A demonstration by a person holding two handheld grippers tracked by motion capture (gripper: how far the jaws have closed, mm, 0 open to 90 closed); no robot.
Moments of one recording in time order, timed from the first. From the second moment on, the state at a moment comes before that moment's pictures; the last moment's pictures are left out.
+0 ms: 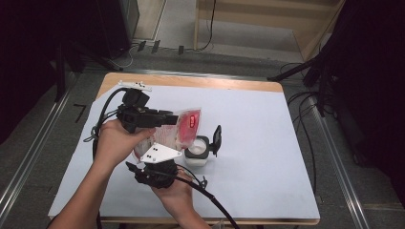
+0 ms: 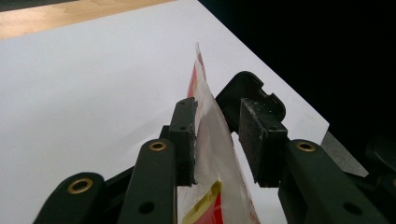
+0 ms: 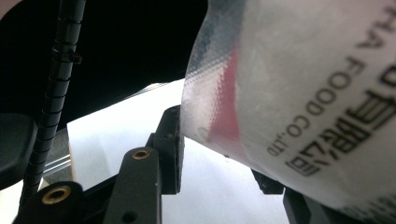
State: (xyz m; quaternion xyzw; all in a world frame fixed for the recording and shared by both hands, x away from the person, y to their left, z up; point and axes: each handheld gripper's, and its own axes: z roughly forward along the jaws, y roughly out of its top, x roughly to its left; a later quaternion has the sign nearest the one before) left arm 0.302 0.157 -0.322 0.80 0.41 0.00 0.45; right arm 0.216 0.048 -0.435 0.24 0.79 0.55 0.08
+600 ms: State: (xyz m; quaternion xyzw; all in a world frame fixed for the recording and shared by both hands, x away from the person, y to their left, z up) left arm 0.301 0.155 -0.322 0.80 0.40 0.00 0.45; right arm 0.216 0.048 -0.434 0.25 0.79 0.55 0.08
